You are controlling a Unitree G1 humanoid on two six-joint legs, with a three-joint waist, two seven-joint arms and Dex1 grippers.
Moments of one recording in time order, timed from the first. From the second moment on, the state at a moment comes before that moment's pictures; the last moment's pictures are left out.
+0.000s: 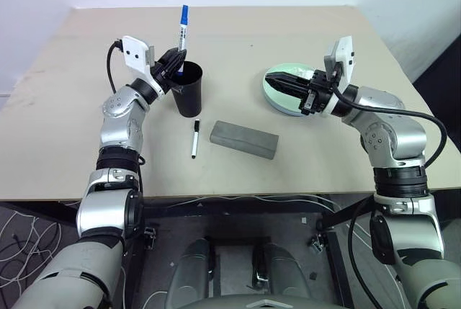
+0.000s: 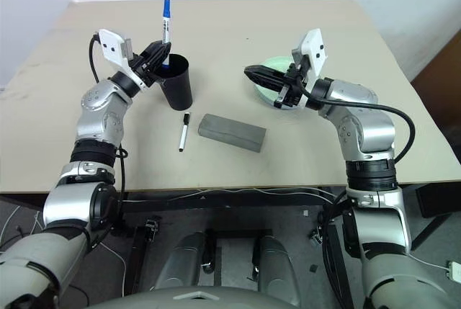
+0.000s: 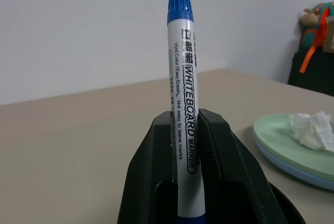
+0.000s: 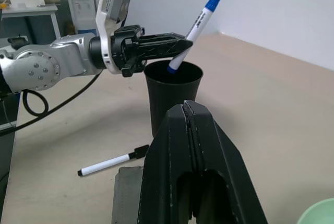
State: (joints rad) left arm -0.94 0.34 0.20 0.79 -0.29 -0.13 -0.72; right arm -0.73 -0.49 -0.07 0.07 0.47 0.46 0.98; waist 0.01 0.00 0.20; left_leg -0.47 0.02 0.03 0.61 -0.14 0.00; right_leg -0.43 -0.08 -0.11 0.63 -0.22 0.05
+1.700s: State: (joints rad) left arm -0.87 0.33 0.19 0.69 -0.27 -0.09 -0.72; right arm -0.72 -0.50 -0.06 0.09 0.44 0.43 0.96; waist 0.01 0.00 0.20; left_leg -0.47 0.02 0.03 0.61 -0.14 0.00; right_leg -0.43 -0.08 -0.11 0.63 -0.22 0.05
